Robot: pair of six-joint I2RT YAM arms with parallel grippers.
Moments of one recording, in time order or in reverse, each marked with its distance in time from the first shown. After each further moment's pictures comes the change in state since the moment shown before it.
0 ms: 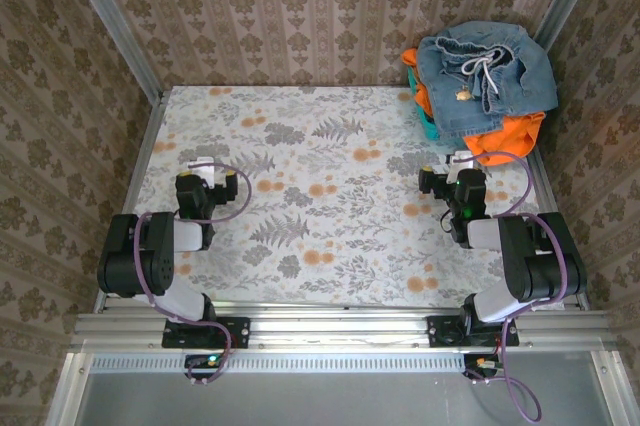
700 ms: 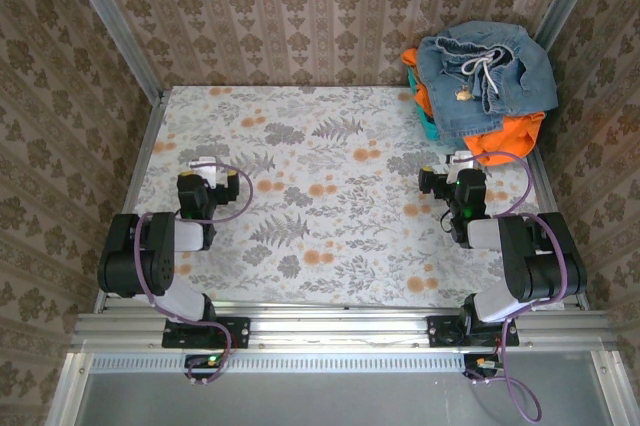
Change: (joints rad) left arm -0.013 0.000 0.000 0.000 -0.003 0.004; right arm 0.000 0.000 0.000 0.000 0.000 0.000
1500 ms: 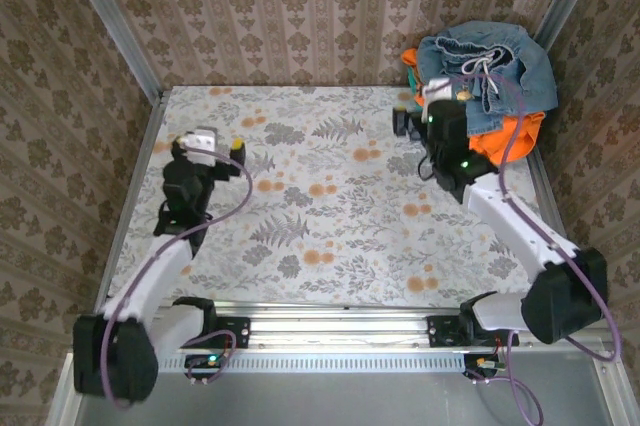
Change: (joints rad) left arm -0.160 -0.626 0.217 -0.494 -0.008 -0.023; right arm 0.319 -0.212 0.799 -0.944 0.309 0.051
